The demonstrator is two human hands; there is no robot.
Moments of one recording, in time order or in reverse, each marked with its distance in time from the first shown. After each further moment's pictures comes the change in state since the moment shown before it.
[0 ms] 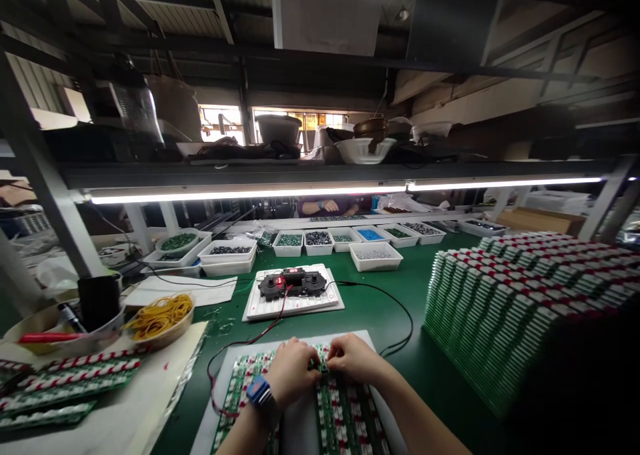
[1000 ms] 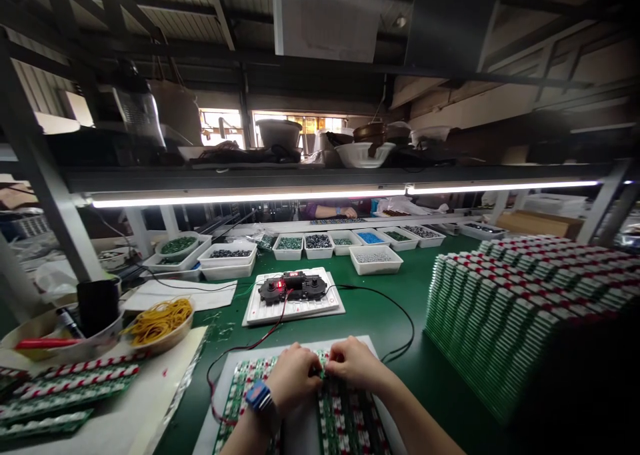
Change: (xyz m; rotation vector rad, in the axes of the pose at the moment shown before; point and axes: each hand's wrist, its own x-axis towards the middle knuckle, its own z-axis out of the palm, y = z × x) left_hand 0.004 -0.009 0.008 -0.029 0.002 0.058; right_hand -0.007 -0.011 -0.004 -0.131 0.055 -0.048
